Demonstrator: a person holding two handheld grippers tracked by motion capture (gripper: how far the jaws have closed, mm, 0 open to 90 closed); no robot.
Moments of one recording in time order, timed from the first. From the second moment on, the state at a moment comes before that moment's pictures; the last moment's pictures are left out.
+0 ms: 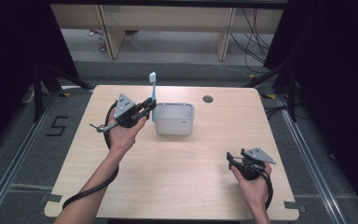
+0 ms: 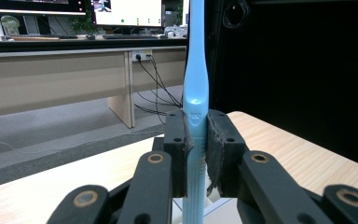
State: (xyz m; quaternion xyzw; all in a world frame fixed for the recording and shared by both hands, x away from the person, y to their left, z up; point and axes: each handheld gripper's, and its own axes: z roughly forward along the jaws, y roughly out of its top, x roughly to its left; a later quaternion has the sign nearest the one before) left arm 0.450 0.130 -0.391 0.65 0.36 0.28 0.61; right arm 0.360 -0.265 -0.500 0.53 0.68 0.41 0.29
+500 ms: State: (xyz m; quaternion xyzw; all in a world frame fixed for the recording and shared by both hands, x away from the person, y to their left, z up) left arm 0.458 0.128 -0.387 0.64 0.36 0.29 0.61; right arm 0.360 -0.263 -0.500 0.54 0.67 0.42 0.27
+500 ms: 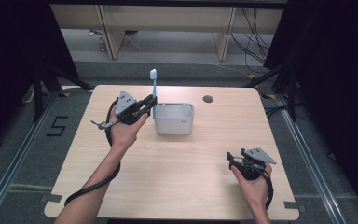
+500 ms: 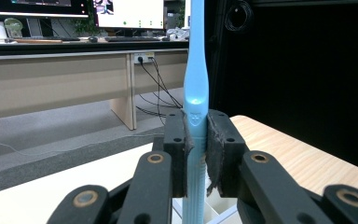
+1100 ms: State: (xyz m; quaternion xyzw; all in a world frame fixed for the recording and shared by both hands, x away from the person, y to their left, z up) left arm 0.464 0.123 -0.384 0.64 0.36 0.29 0.62; right arm 0.360 -0.264 -0.500 0.54 0.67 0.42 0.28
